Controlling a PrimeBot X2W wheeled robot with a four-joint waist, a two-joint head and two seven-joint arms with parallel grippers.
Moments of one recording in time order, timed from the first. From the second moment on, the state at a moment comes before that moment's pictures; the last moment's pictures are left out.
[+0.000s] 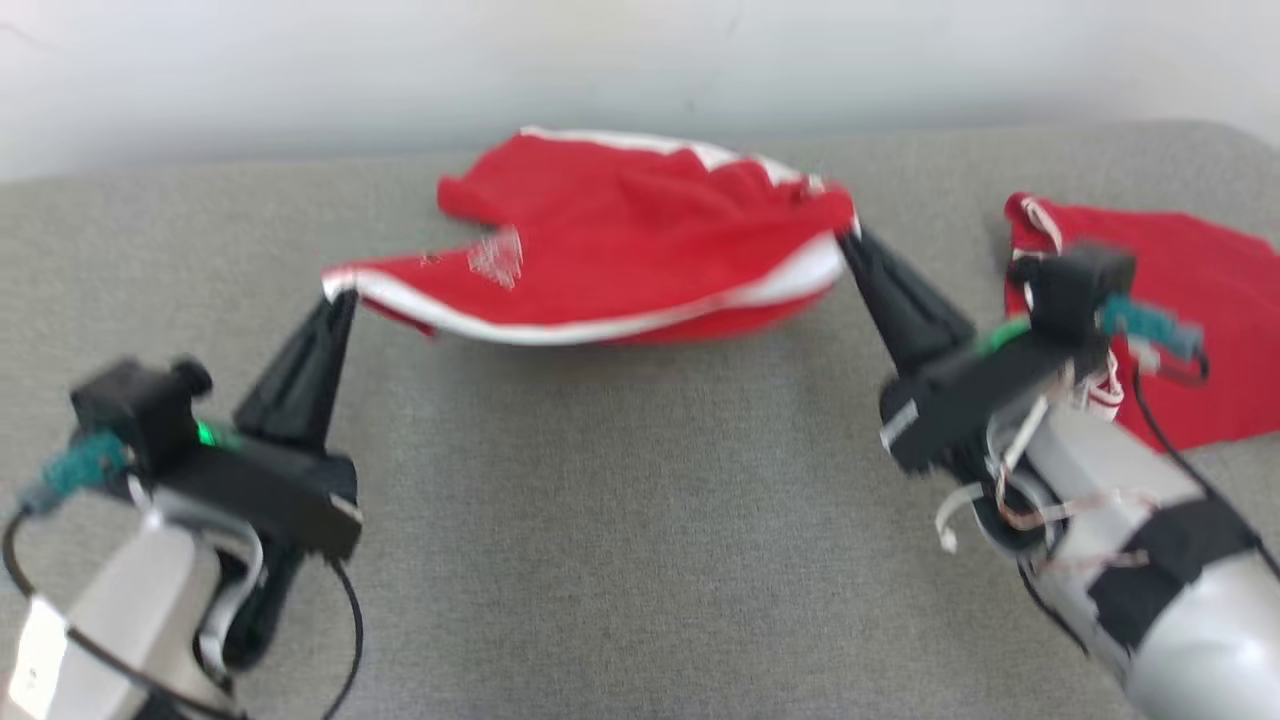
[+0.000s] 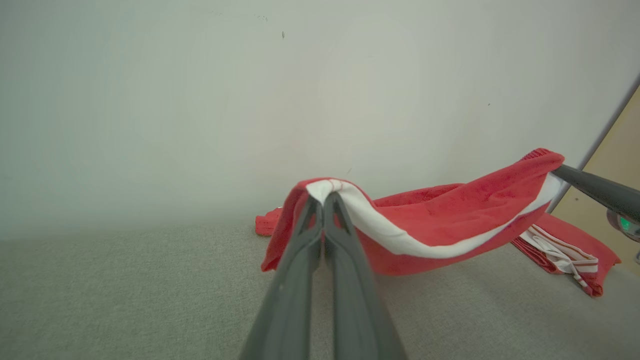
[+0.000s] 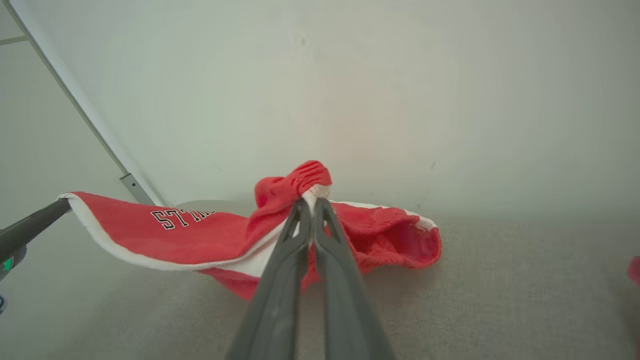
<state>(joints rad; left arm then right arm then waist) -0.56 0.44 -0.60 0.29 -0.68 -0.06 -0.26 -0.72 -0.32 0.69 0.47 0.93 0.13 -0.26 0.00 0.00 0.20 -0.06</state>
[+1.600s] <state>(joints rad) 0.03 0.55 -0.64 -0.01 -0.60 0.13 -0.18 -0.03 -0.44 0.43 0.08 0.89 0.13 0.06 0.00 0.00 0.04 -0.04</state>
